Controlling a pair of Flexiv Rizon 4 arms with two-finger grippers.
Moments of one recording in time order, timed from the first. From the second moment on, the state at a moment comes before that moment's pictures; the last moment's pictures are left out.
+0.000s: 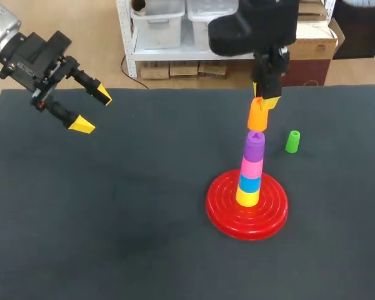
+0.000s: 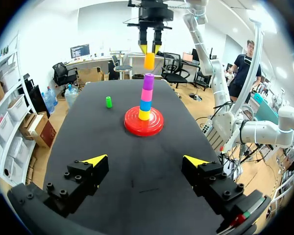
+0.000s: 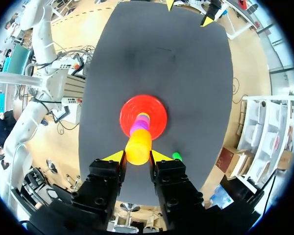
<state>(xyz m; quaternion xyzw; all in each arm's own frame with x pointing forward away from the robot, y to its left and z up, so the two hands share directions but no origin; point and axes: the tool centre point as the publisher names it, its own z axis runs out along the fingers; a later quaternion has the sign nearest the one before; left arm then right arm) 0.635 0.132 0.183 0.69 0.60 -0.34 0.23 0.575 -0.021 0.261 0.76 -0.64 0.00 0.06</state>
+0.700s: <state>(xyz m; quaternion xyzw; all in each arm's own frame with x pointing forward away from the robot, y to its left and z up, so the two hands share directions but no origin) 0.635 0.132 0.183 0.69 0.60 -0.34 0.23 0.578 -0.022 0.250 0.76 -0.65 0.02 0.02</state>
